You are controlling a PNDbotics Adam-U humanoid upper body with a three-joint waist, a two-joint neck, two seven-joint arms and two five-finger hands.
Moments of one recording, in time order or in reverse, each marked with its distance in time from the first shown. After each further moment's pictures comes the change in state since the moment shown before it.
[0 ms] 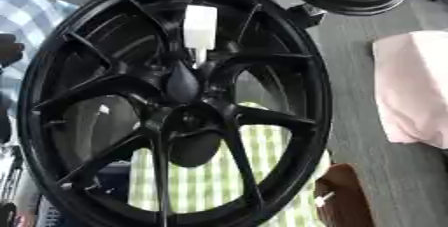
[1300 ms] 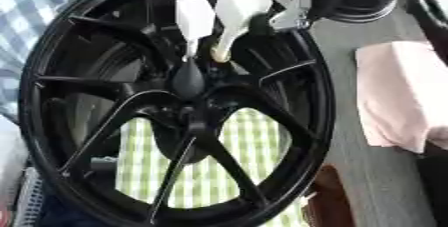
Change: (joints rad) left arm -0.012 0.000 -0.061 0.015 0.017 -0.002 -0.067; right arm -0.538 0.353 0.490 -0.058 0.155 0.005 0.366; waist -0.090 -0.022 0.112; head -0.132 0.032
